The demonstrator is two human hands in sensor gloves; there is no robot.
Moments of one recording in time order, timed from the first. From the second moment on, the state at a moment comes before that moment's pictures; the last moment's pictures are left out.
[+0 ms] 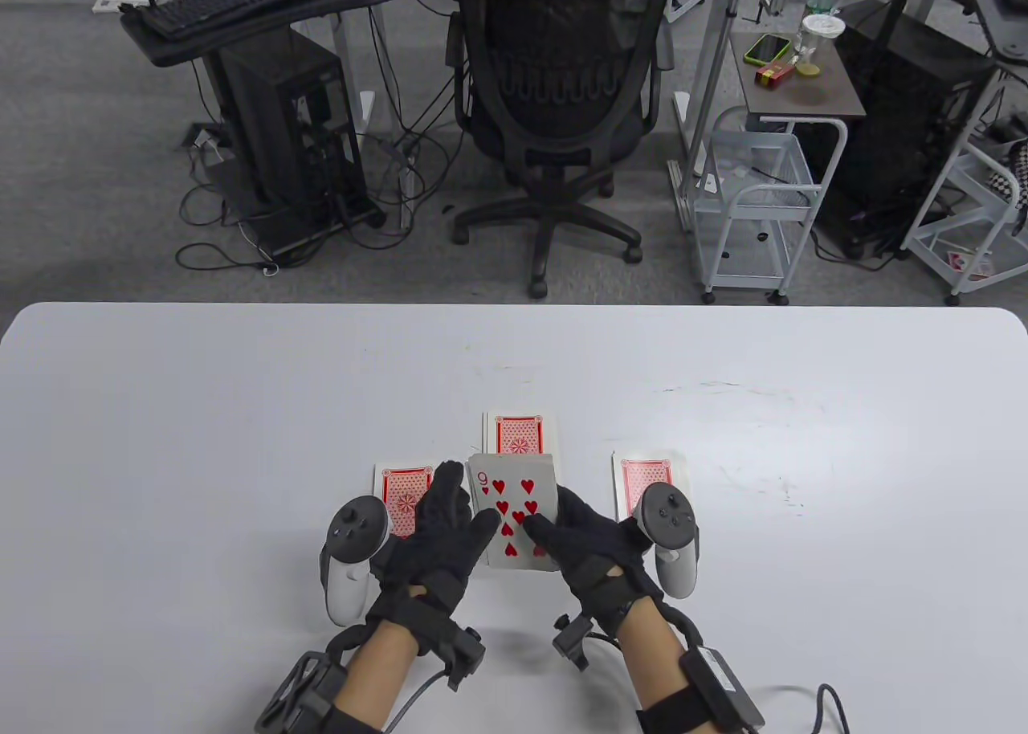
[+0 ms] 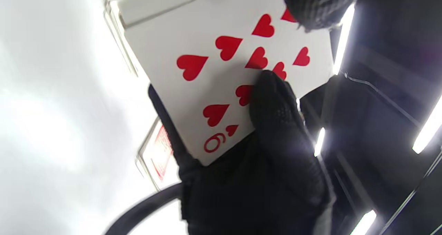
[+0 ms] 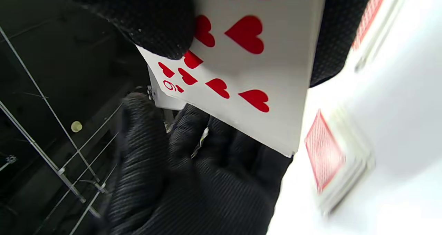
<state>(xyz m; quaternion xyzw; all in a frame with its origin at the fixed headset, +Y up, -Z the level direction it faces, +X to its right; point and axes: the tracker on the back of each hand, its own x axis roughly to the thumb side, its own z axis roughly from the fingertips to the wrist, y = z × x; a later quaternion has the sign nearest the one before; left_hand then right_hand) -0.146 -0.743 -0.337 -0.15 -0.11 0.68 0.70 0.095 -0.743 -0.358 0.21 0.13 0.68 0.69</state>
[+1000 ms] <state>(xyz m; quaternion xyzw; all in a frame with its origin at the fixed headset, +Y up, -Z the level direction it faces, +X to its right) -0.144 -0.779 -0.343 -0.18 -0.03 0.61 0.78 0.096 -0.763 -0.358 0.08 0.17 0.82 0.54</state>
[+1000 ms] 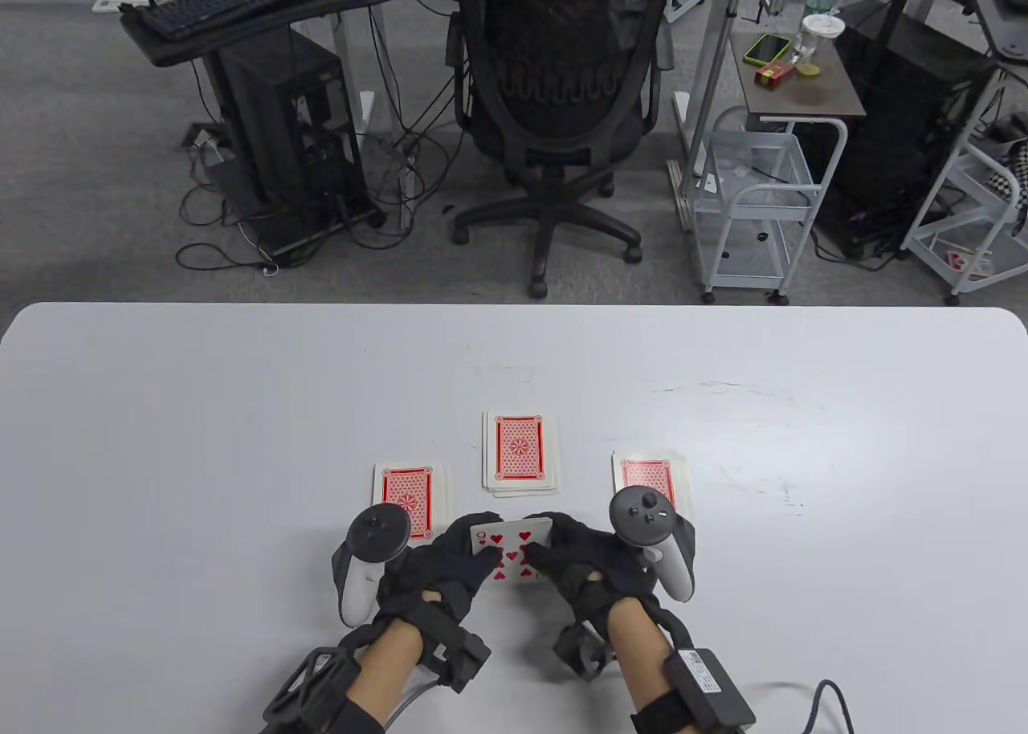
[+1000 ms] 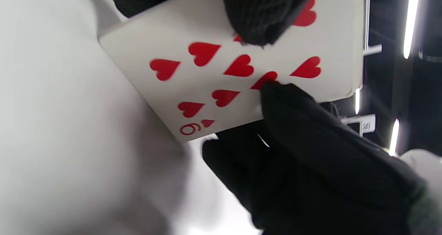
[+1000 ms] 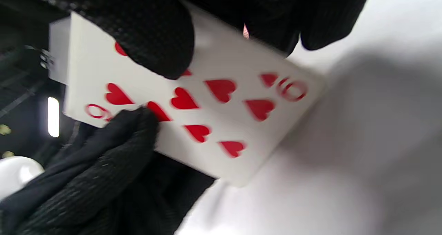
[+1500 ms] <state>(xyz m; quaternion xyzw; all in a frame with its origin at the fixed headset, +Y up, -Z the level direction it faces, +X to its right) -0.146 -0.777 -0.339 -0.16 -0.01 0.61 0.78 0.091 -0.768 -0.359 0.08 0.20 0.79 0.58</state>
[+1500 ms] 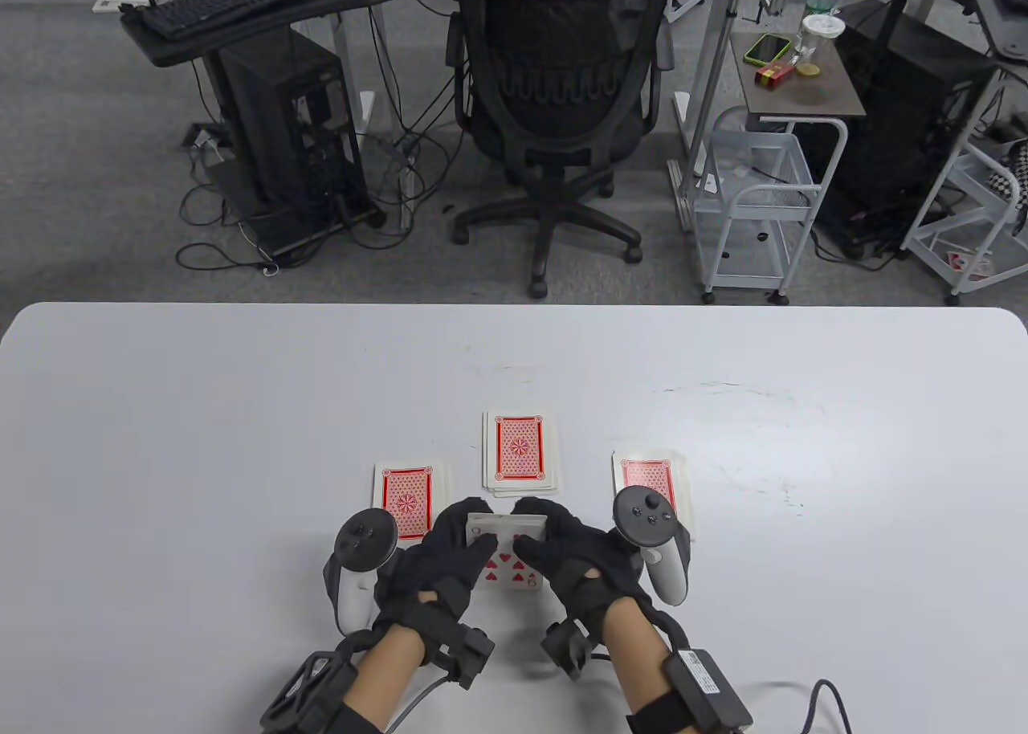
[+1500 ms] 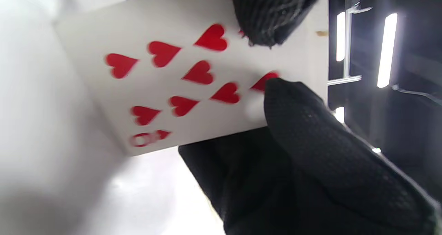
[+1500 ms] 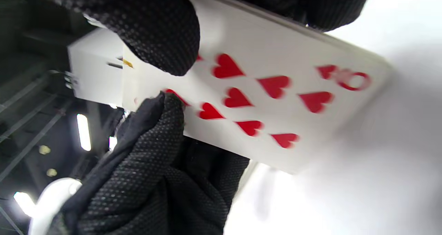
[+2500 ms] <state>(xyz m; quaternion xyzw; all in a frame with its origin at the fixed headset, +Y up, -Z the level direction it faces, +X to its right) -0.145 -0.788 -0.346 -0.27 -0.15 0.75 0.59 0.088 -0.735 -0.356 0.12 0.17 0.62 0.76</state>
